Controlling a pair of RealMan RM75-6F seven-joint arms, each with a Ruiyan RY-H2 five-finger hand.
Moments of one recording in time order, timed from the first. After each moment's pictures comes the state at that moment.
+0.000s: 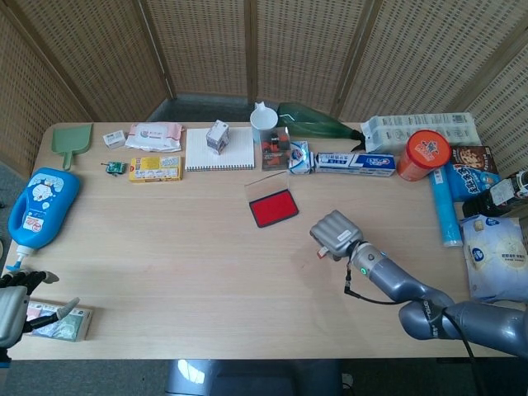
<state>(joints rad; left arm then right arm) 0.00 -1.14 0.01 -1.69 1.47 1.48 0.06 1.02 -1.27 -0.03 -1.57 -1.02 0.66 -0.44</state>
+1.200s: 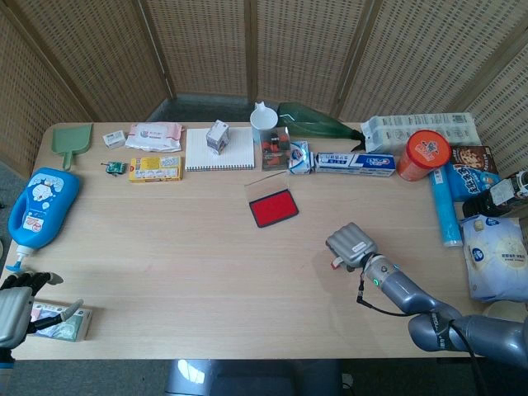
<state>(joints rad) 0.00 -1.14 0.02 -1.70 1.47 1.47 0.08 0.92 -1.31 -0.06 -1.51 -1.05 0.69 -0.42</state>
